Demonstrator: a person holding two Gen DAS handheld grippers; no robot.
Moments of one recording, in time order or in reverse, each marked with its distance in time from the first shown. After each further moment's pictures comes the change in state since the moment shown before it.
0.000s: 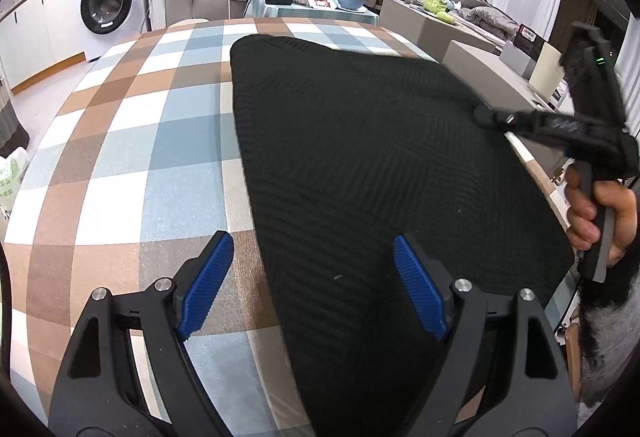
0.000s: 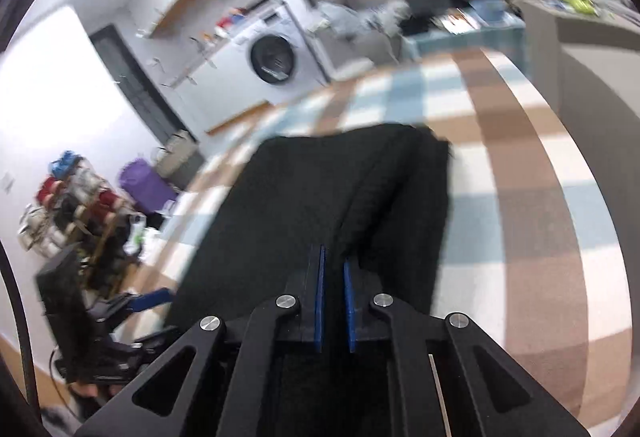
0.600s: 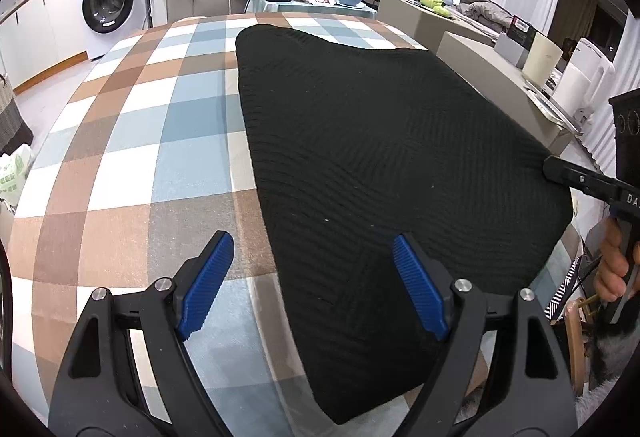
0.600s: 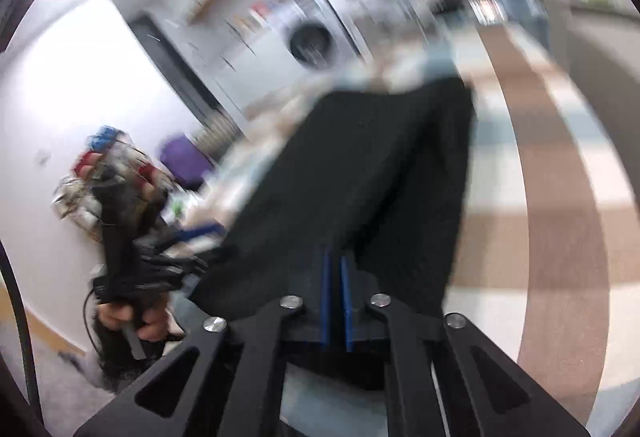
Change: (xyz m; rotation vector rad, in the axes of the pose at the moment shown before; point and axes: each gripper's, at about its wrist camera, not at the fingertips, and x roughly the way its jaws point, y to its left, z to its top) left arm -0.027 -0.005 -0.030 0.008 0.006 0.000; right arm -0.075 0.029 -0.089 -0.074 -0.031 0.166
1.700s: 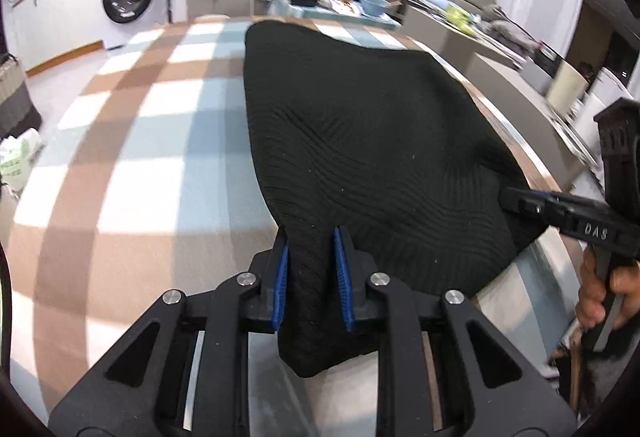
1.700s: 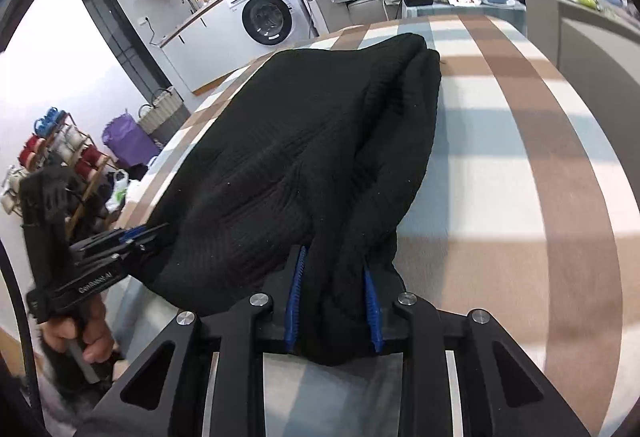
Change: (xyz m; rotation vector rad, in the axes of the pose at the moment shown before) left arm 0.018 0.030 0.024 -0.080 -0.038 0.045; right arm 0.092 -0.006 0.029 0.000 0.132 -0.218
